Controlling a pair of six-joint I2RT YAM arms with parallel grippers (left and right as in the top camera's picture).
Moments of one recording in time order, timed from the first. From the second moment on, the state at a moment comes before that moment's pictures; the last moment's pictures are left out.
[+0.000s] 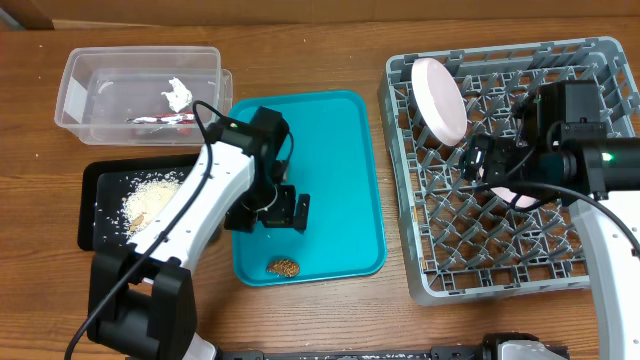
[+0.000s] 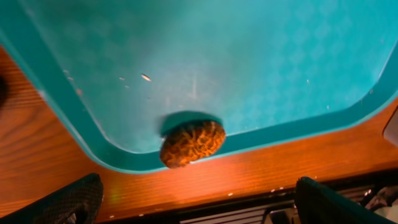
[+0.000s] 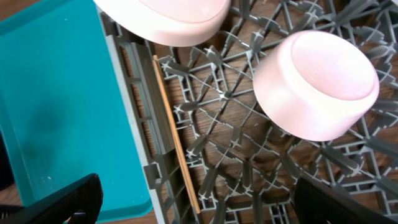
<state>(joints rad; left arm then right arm) -0.37 1.72 1.31 -1.31 0.21 -0.28 0.01 1.34 1.40 -1.25 -0.14 0.26</state>
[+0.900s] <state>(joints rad) -0.44 1.72 0.95 -1.01 0.22 -0.32 0.01 1.35 1.40 -1.27 -0.14 0.25</state>
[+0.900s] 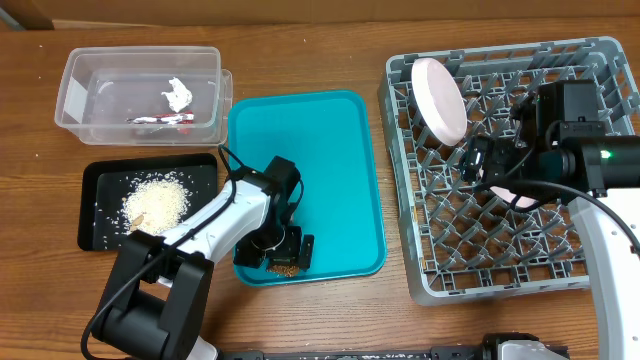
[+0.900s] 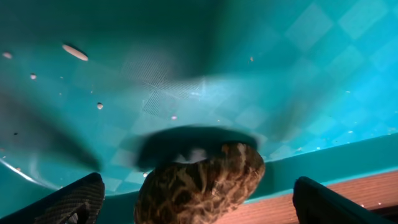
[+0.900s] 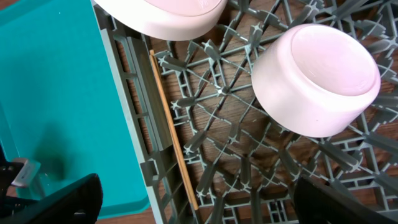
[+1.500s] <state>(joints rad) -0.44 1.72 0.93 -0.98 0.23 -0.34 0.01 1.35 1.40 -1.27 -0.14 0.25</state>
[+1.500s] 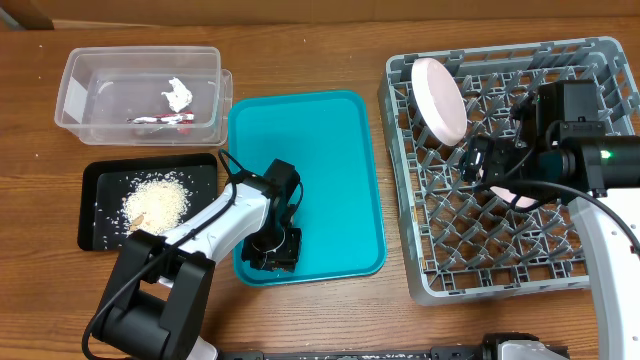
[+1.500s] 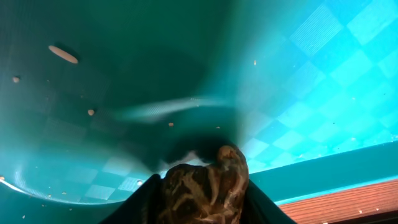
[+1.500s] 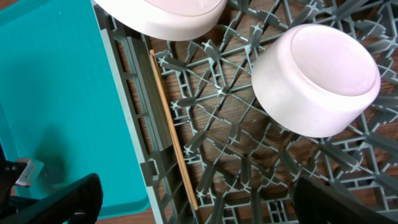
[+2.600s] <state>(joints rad) -0.40 1.72 1.12 -0.99 0.20 -0.35 0.01 1.35 1.40 -1.27 -0.14 0.25</state>
